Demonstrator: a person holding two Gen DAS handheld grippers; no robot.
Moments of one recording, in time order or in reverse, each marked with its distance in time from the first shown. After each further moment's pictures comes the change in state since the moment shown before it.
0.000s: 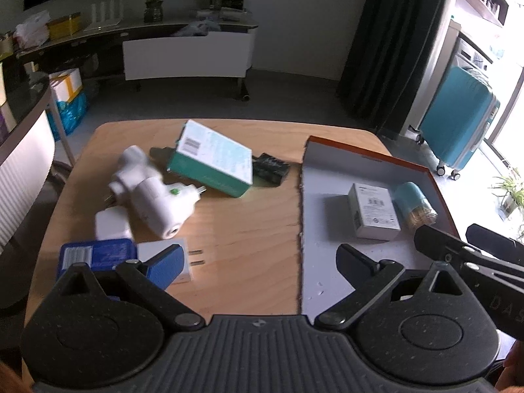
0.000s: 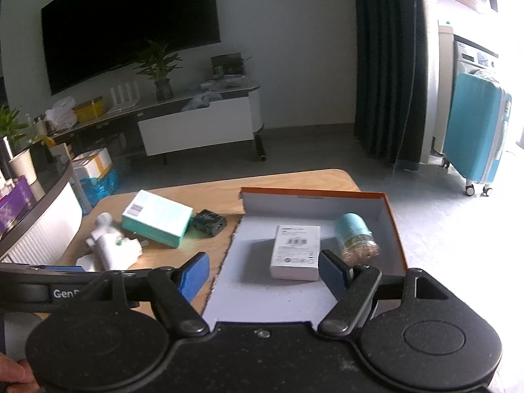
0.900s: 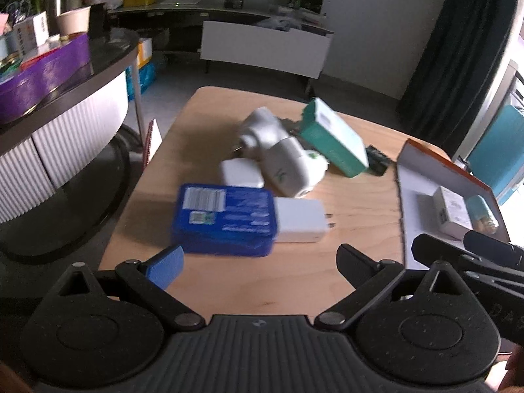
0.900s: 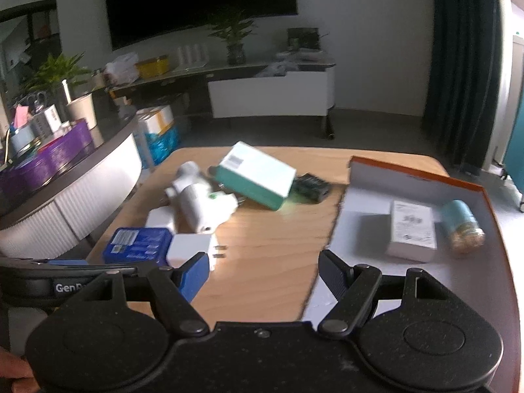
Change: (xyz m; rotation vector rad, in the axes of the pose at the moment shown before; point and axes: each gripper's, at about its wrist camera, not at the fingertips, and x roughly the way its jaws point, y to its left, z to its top) left arm -0.020 0.100 -0.042 -0.185 -0.005 0.131; right arm 0.025 0.094 -0.026 -0.151 0.096 0.185
